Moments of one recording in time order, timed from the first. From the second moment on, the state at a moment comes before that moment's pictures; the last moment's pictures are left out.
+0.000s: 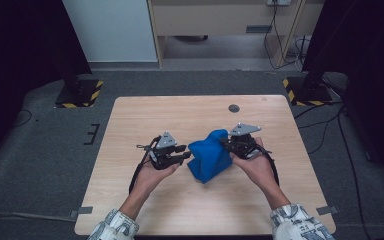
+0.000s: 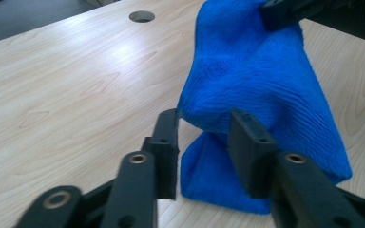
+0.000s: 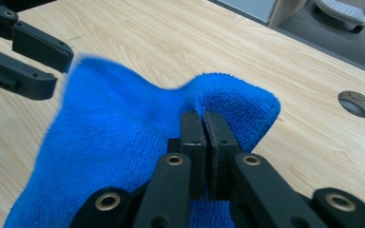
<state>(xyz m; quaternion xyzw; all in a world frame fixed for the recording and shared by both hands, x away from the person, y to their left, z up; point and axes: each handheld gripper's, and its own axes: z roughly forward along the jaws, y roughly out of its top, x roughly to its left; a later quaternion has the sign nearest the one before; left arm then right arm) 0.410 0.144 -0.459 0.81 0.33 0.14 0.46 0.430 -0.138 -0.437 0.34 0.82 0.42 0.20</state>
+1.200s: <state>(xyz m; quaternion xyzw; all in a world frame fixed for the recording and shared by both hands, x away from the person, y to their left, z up) 0.424 0.109 -0.523 0.87 0.32 0.08 0.37 0.434 -0.150 -0.447 0.36 0.81 0.43 0.19</state>
